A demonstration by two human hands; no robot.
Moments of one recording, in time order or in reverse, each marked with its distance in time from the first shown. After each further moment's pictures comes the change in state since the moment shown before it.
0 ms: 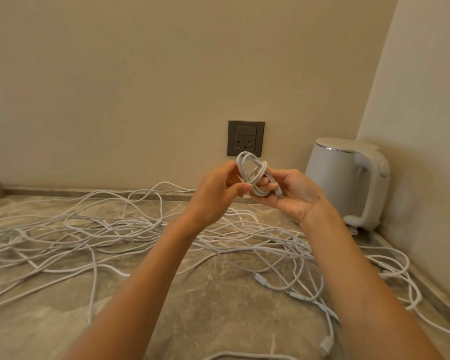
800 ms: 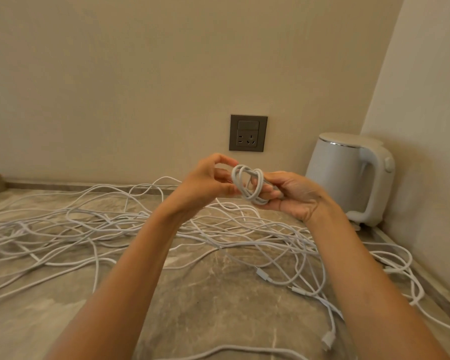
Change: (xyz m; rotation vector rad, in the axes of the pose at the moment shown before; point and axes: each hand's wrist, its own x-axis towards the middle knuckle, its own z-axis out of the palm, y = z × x) left_hand -0.001 -0.005 -0.020 -0.383 -0.096 -0.299; right_hand 0.000 0.003 -0.008 -0.225 -0.076 0.093
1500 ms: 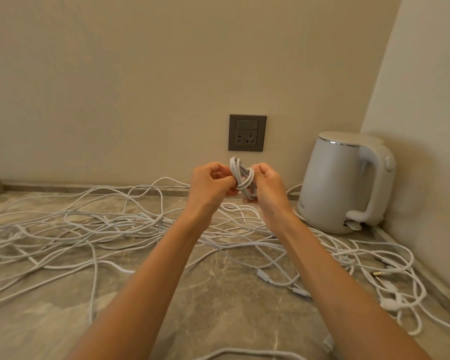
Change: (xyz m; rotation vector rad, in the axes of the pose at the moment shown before) left_hand 0.002 -0.006 0.025 -0.112 0.354 -0.038; right_hand 0.028 0.035 0.026 -0.555 0.560 -0.472
